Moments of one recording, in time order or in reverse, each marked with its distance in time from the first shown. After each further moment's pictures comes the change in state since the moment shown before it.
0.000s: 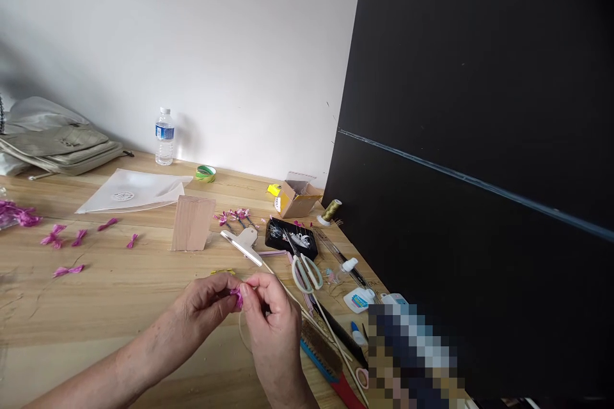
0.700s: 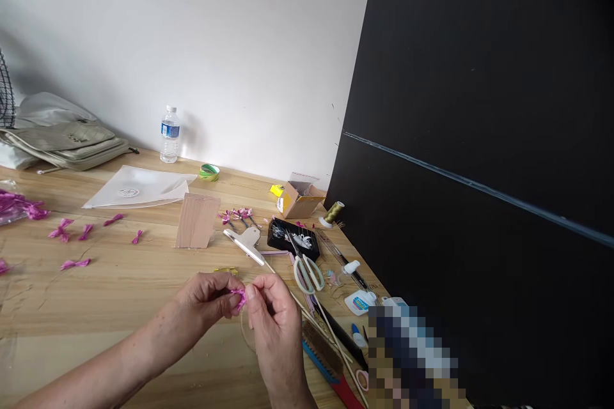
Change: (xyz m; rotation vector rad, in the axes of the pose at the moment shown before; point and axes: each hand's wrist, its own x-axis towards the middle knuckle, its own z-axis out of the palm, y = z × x) left_hand 0.000 0.010 -0.001 -0.166 -0.010 -0.110; right_hand -0.002 -0.009 0.002 0.354 -0.077 0.158
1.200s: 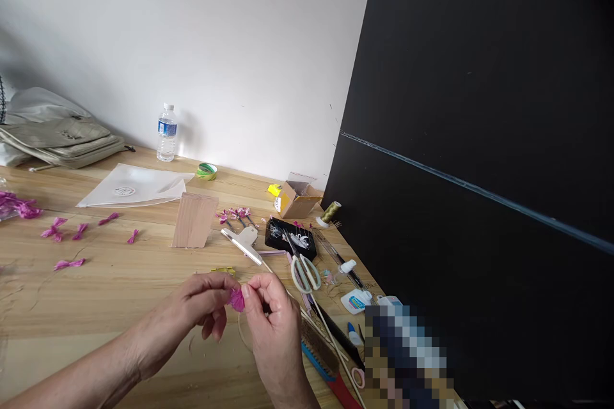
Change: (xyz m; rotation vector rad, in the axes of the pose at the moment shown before) left_hand -0.009 -0.001 -0.006 -0.028 -0.006 -0.124; right_hand 0.002 0.003 -0.006 -0.333 0.004 -0.076
